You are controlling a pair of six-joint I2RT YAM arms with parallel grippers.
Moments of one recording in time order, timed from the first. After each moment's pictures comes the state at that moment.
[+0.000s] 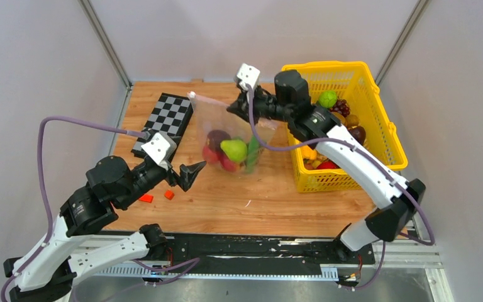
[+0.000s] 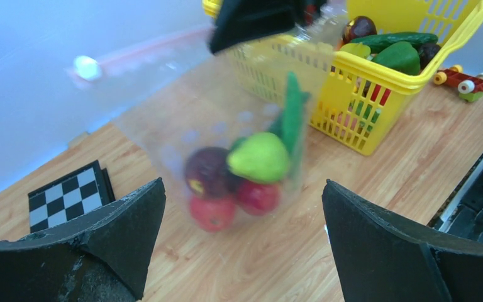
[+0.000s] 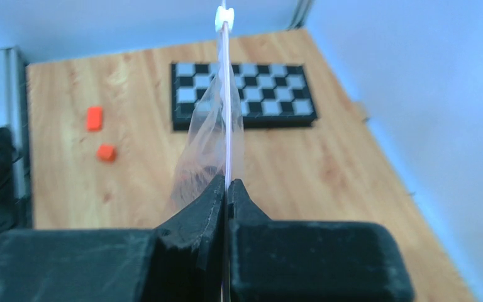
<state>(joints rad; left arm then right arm) -0.96 0.62 1.15 -0.61 -0.21 0.12 0.73 1.46 1.55 -0.32 -0.42 -0.24</state>
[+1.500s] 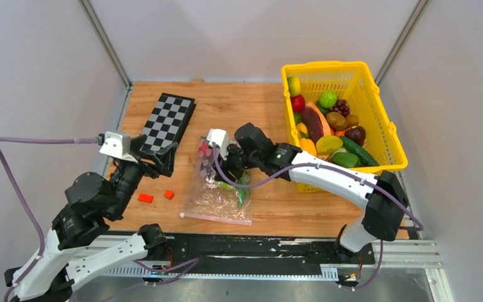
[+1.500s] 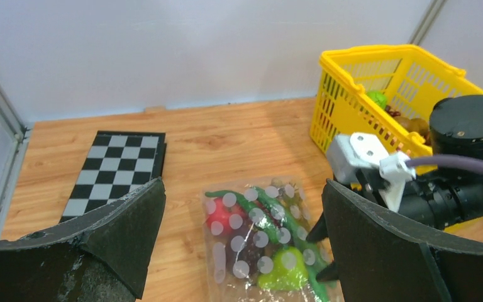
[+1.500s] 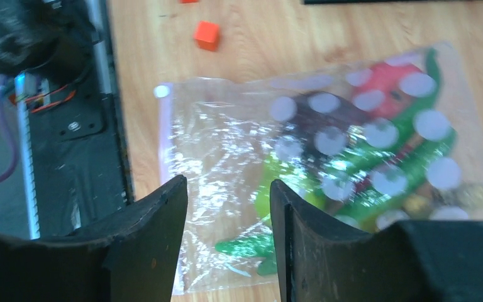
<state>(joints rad) -0.96 0.45 1.05 -0.48 -0.61 -0.07 0.99 1.57 1.30 -0.31 -0.37 -0.17</state>
